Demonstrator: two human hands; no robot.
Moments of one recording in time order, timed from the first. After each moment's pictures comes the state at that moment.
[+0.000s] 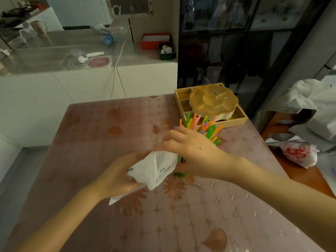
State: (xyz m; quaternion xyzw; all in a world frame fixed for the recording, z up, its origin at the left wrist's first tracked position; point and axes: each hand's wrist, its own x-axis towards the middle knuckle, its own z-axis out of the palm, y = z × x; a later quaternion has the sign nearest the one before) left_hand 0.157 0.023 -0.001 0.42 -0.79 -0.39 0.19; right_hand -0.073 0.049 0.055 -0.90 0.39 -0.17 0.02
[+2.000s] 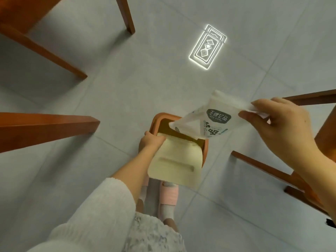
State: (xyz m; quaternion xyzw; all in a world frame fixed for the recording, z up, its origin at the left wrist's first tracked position) left_hand -0.423 0.535 -0.668 0.53 -0.64 -0.41 -0.38; right_hand -0.545 0.740 -0.471 -0.23 0.95 -0.19 0.12
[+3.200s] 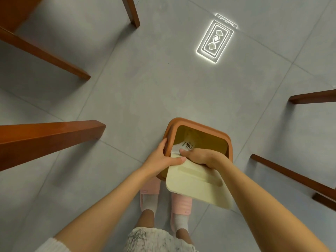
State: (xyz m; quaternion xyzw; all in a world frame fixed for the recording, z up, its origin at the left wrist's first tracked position) left_hand -0.393 0.510 -0.675 0.35 -0.58 -0.62 -0.39; right_hand -0.474 0.657 -0.710 0.10 0.64 -0.14 0.75
